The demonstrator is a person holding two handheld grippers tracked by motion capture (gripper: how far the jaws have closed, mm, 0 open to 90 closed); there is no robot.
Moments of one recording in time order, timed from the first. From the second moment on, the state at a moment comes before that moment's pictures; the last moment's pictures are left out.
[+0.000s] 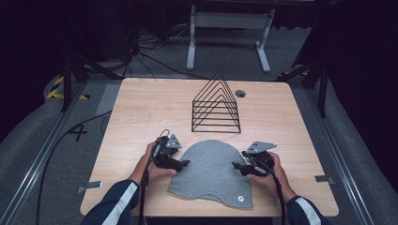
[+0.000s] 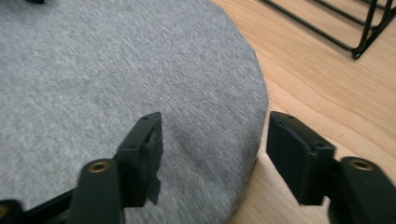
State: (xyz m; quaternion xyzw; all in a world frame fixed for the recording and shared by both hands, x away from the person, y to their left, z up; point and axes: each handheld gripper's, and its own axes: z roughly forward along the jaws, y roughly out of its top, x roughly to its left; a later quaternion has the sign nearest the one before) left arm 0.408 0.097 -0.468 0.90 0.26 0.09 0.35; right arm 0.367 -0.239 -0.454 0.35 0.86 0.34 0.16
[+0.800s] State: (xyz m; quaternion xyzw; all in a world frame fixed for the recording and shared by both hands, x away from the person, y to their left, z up) left arm 0.408 0.074 -0.463 0.91 0.23 0.06 0.35; right arm 0.377 -0.235 -0.456 0.36 0.86 0.33 0.14
